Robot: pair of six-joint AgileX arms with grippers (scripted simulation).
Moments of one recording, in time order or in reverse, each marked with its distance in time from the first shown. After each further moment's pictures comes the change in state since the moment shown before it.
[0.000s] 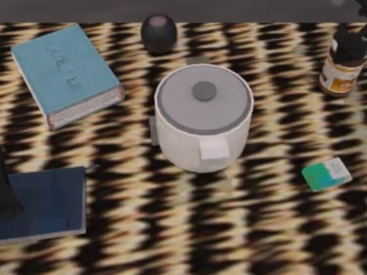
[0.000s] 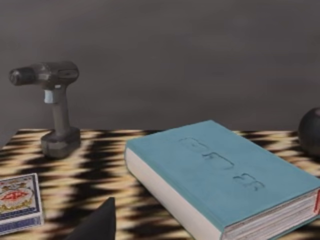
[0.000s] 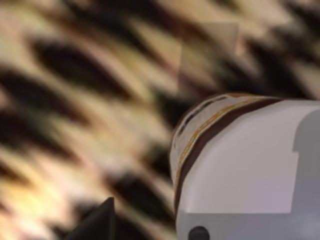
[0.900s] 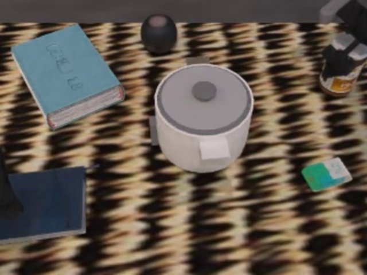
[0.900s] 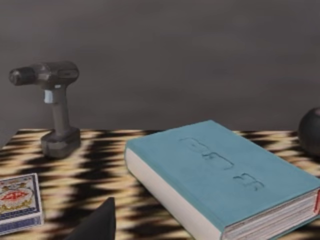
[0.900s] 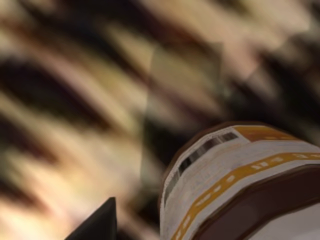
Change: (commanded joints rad) left arm 0.000 0.000 0.000 0.000 0.000 0.000; right arm 0.014 0.247 0.319 -0.067 0.007 0.019
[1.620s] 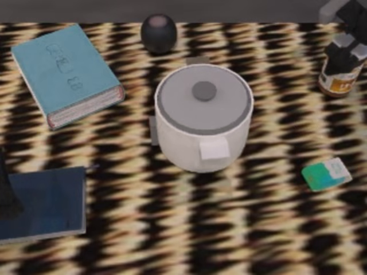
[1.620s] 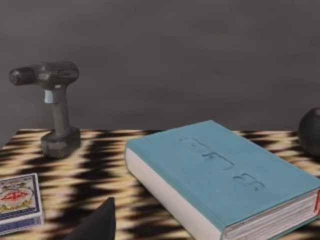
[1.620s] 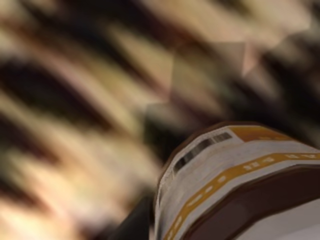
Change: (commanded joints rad) left arm 0.000 0.000 0.000 0.000 0.000 0.000; right arm 0.000 0.000 0.000 0.000 0.000 0.000
